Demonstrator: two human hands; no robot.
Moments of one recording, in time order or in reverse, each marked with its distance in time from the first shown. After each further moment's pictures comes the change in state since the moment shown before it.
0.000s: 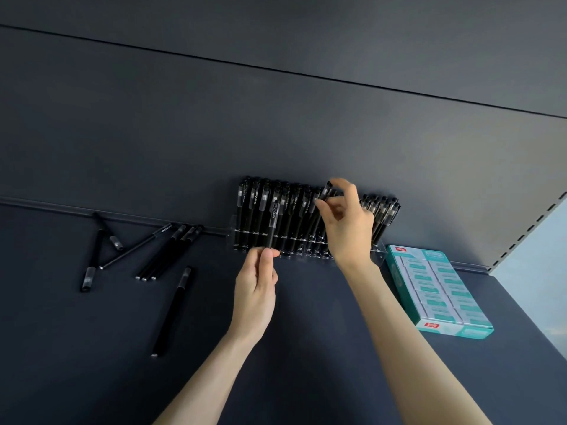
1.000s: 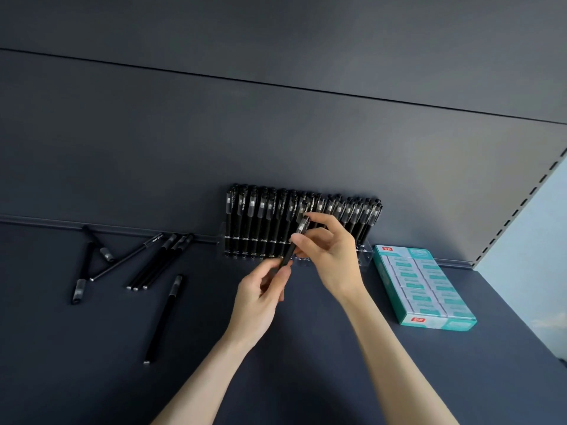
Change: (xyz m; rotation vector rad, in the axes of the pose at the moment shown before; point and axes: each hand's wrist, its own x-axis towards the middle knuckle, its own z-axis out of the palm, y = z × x) left_hand -0.006 -0.003 0.004 0.046 -0.244 0.026; right_hand -0.039 -0.021 -0.026 0.550 -0.295 0.333
